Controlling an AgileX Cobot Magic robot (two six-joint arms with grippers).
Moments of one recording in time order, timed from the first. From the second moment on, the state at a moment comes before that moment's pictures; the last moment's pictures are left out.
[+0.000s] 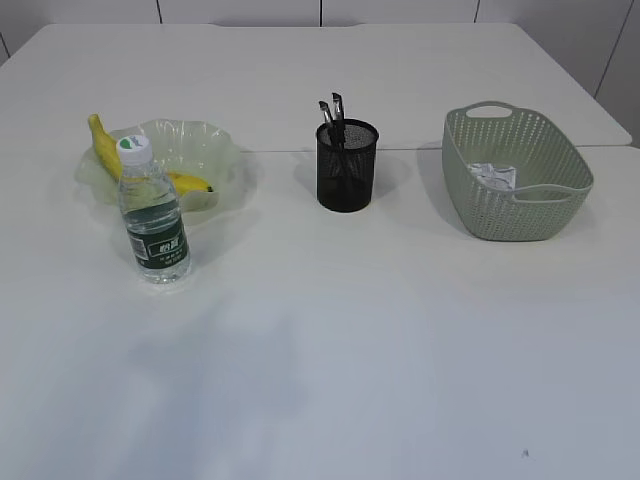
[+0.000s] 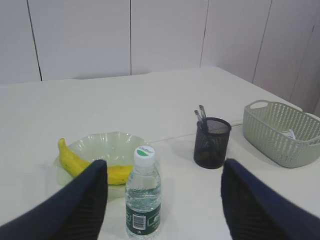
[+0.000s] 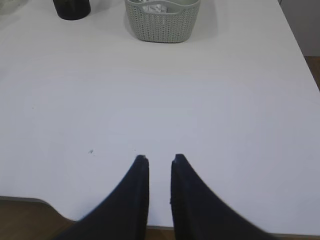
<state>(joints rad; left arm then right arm) -0.01 0.52 -0.44 1.85 -0.39 -1.92 0.11 -0.02 -0.54 -0.07 1.20 0.01</state>
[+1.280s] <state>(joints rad) -0.06 0.52 -0.44 0.52 0.16 -0.65 0.11 -0.02 -0.53 -0.07 1.20 0.01</state>
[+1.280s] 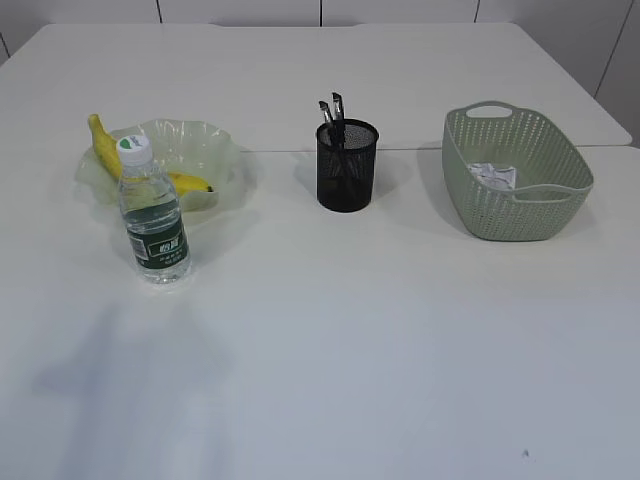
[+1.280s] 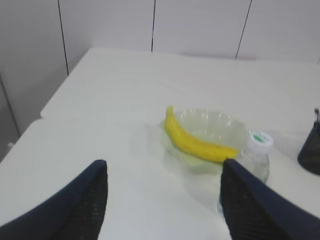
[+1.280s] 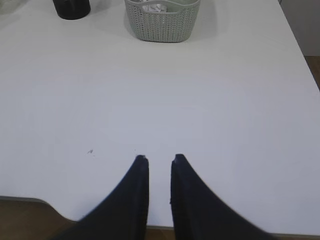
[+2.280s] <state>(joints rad) -0.11 0.16 -0.50 0.01 0.79 -0.02 0.11 -0.02 -0.53 -0.07 1.20 0.01</state>
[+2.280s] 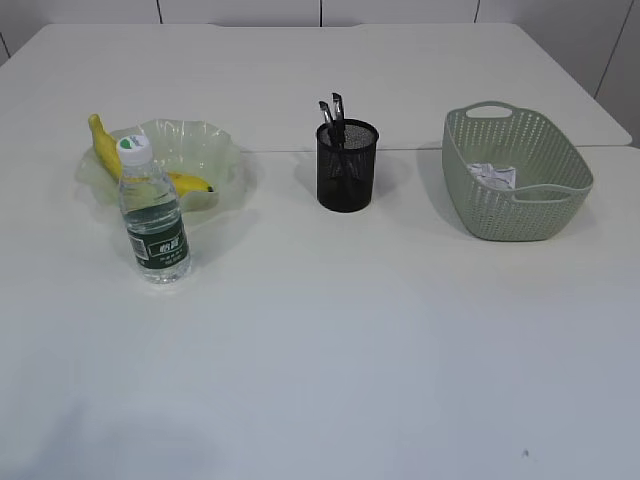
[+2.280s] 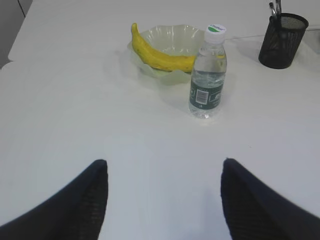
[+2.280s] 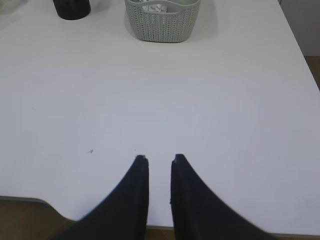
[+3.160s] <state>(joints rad) -0.11 0.01 -0.53 -0.08 1.16 -0.02 0.11 -0.02 -0.53 -0.18 1.19 -0.04</state>
